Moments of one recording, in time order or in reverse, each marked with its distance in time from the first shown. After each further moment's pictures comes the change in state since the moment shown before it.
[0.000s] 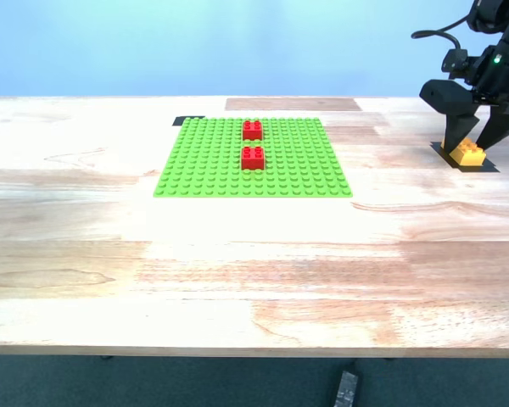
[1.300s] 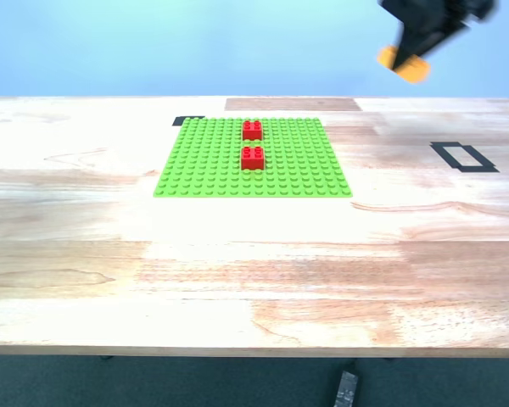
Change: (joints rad) arm 0 0.000 -0.008 0.000 0.001 0.000 -0.002; arm 1 0.312 -0.167 0.223 -0.095 -0.091 -0.287
